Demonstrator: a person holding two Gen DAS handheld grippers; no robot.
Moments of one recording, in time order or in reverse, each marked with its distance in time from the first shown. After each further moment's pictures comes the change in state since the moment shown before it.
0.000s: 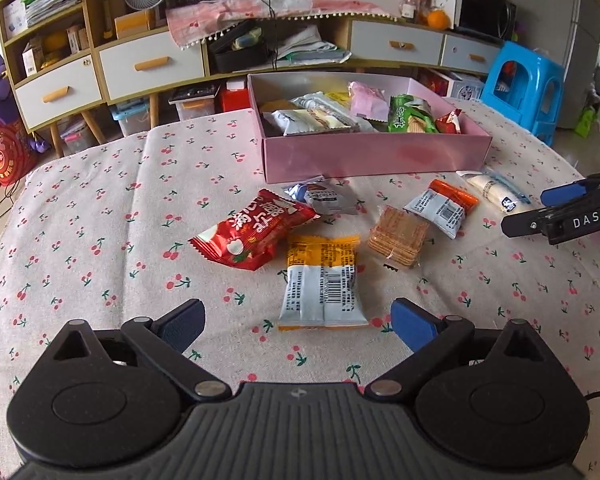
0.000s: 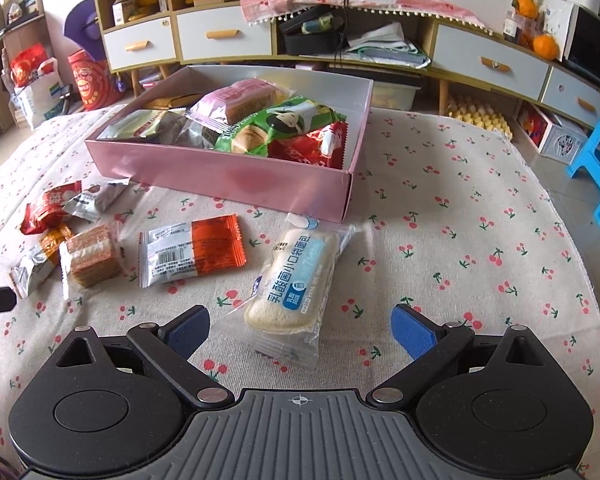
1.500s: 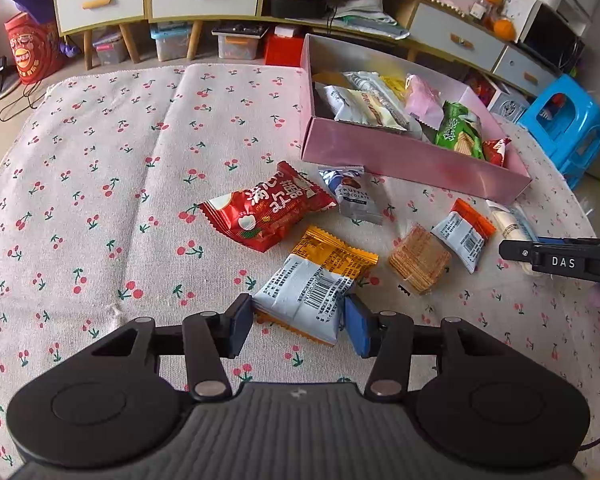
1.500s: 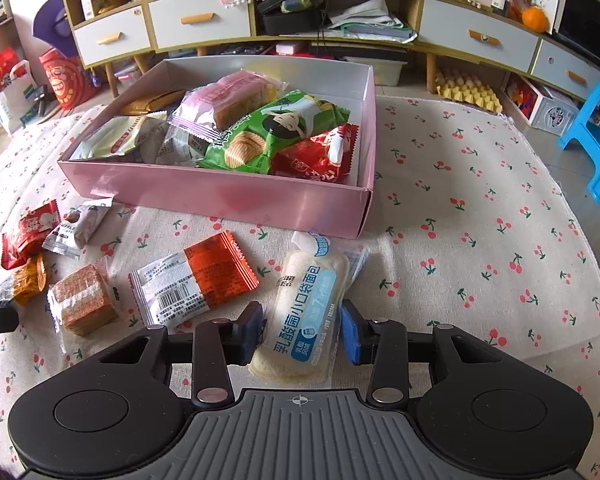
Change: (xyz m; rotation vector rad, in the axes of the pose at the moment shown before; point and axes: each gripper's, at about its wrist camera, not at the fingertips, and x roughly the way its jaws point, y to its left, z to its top) left arm 0.000 0.023 0.021 -0.256 0.155 -0.017; right arm 0.016 0.014 0.026 0.062 0.085 -0.053
